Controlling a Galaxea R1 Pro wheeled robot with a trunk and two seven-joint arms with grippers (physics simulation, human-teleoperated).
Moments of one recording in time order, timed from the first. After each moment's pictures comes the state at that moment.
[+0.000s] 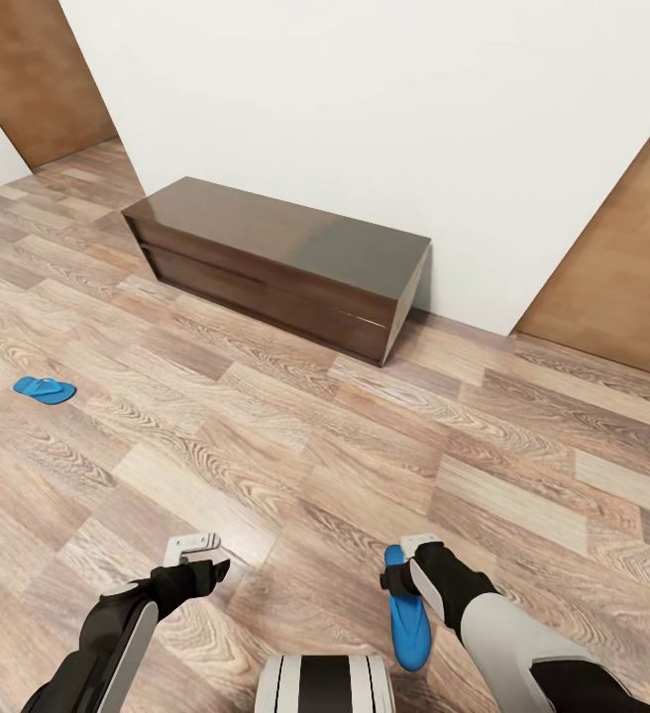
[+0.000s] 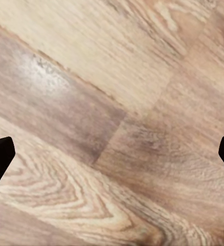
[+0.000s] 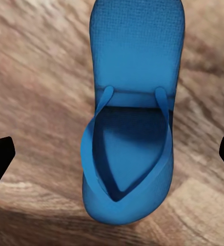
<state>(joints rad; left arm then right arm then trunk) -0.22 0.04 0.01 -1.40 0.20 0.73 0.01 -0.77 0.11 0.01 -0.27 0.07 0.52 -0.02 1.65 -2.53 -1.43</state>
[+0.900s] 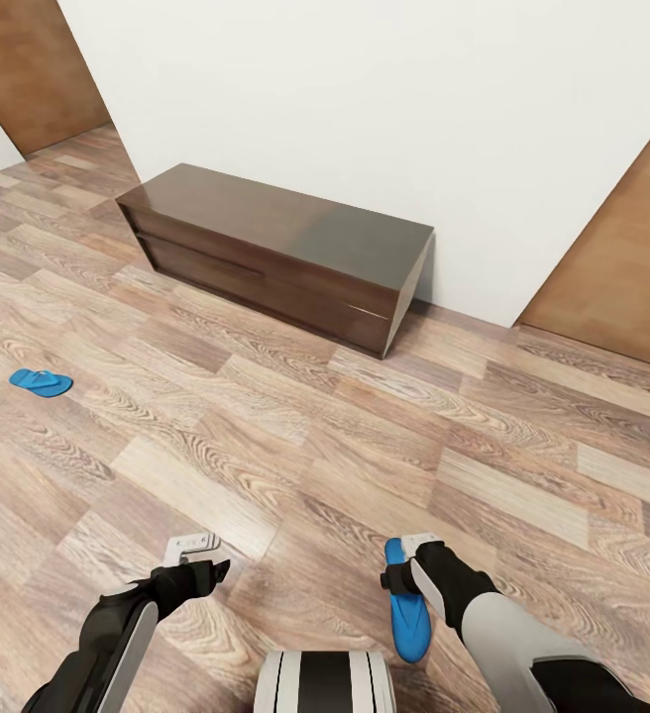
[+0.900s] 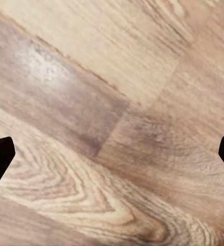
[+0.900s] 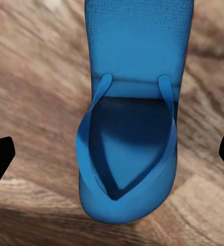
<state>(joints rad) -0.22 0.04 0.01 -1.40 0.20 0.73 0.01 -0.77 0.10 0.01 -0.27 0.08 0.52 -0.01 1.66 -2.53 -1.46</state>
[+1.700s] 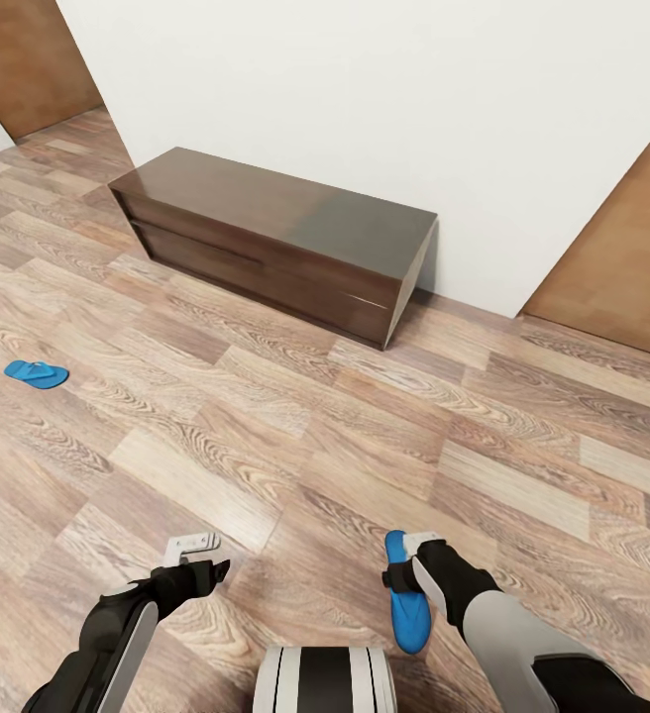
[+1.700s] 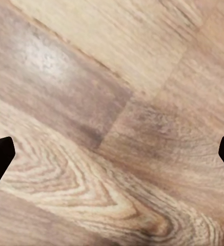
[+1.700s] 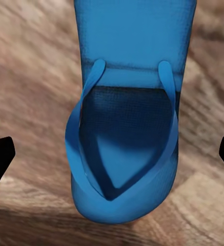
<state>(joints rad) -0.22 0.04 0.01 -1.40 0.20 0.73 0.01 -0.78 0.10 0.01 -0.27 0.08 0.52 -0.01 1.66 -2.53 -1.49</state>
